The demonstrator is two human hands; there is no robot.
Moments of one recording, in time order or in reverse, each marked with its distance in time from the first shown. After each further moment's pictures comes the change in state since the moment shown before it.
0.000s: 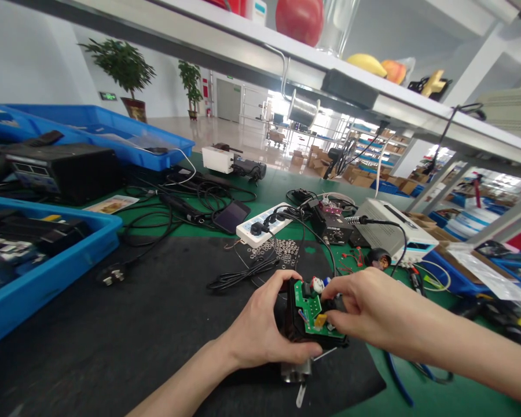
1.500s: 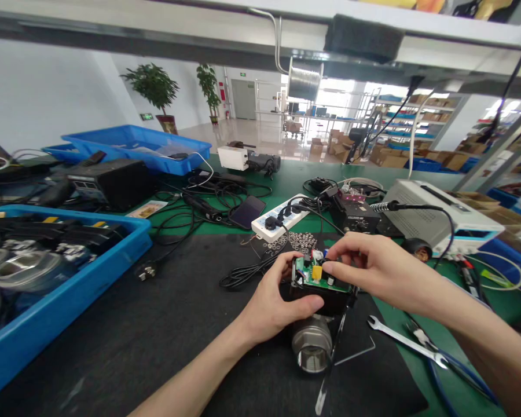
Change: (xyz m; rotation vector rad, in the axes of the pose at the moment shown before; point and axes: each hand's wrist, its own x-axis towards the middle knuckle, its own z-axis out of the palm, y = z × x) left_hand 0.019 -0.020 0.003 -0.379 0.089 -0.177; right_hand 0.052 0.049 0.011 0.383 0.248 -0.145
